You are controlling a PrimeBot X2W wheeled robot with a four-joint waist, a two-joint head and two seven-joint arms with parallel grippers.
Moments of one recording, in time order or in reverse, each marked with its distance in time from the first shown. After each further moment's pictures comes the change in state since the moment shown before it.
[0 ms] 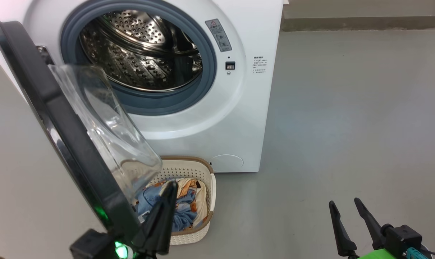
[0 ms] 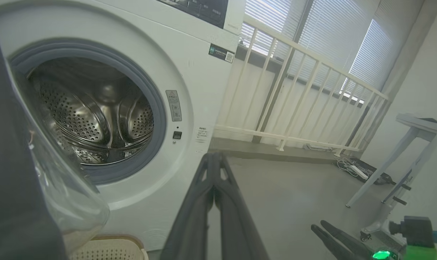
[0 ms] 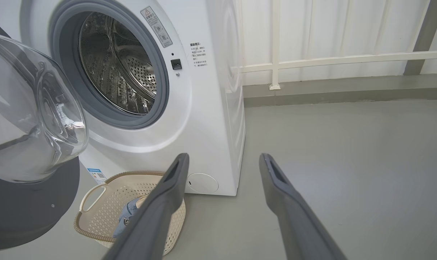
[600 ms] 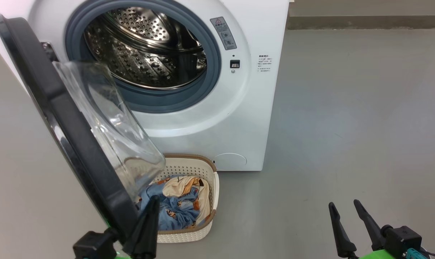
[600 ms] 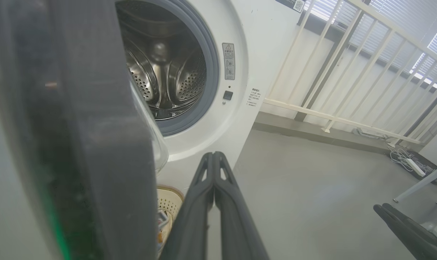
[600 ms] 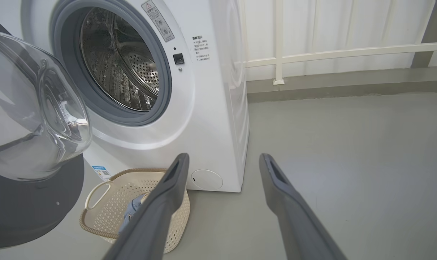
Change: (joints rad) left arm 0.010 0.000 0.028 0.189 0.009 0.099 -0.013; right arm 0.000 0.000 0.003 0.013 0.017 0.000 0.000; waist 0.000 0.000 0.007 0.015
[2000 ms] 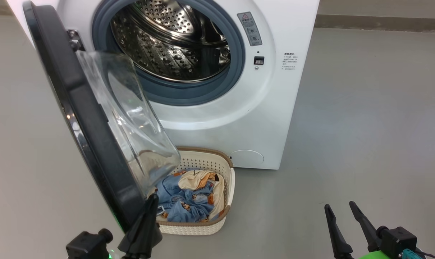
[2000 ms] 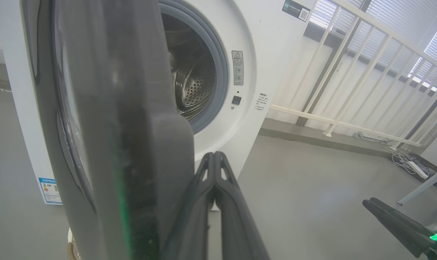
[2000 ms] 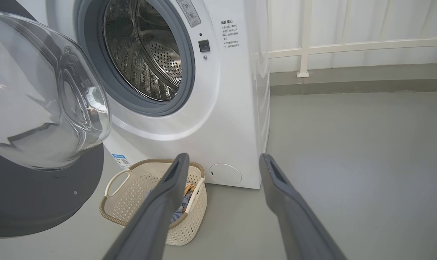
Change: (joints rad) left arm -0.011 0.001 0.065 0.067 -0.003 0.085 -0.046; right arm 0.000 0.000 0.019 0.010 0.003 0.000 0.000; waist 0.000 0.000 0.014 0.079
